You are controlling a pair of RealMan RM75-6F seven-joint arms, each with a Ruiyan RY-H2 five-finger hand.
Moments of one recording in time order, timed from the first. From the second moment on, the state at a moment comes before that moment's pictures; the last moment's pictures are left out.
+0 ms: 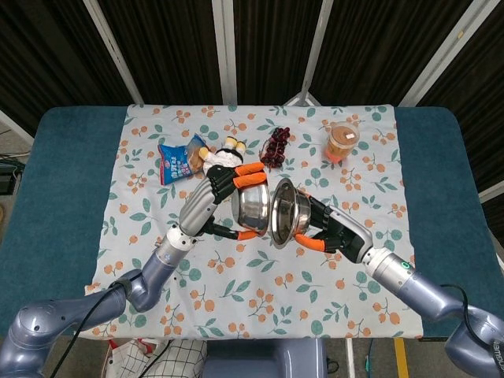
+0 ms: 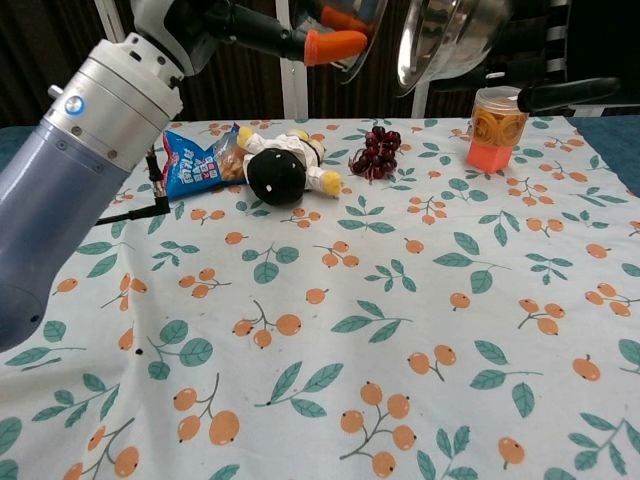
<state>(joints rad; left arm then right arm) -0.94 -1.88 -0.23 -0.97 1.65 1.58 -0.71 0.72 -0.86 0.22 -1.95 -1.54 0.72 1.70</state>
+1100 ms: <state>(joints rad) -0.96 -1.88 -0.23 -1.07 1.63 1.48 -0.72 0.78 -0.85 0.17 -1.99 -1.58 0.74 1.68</state>
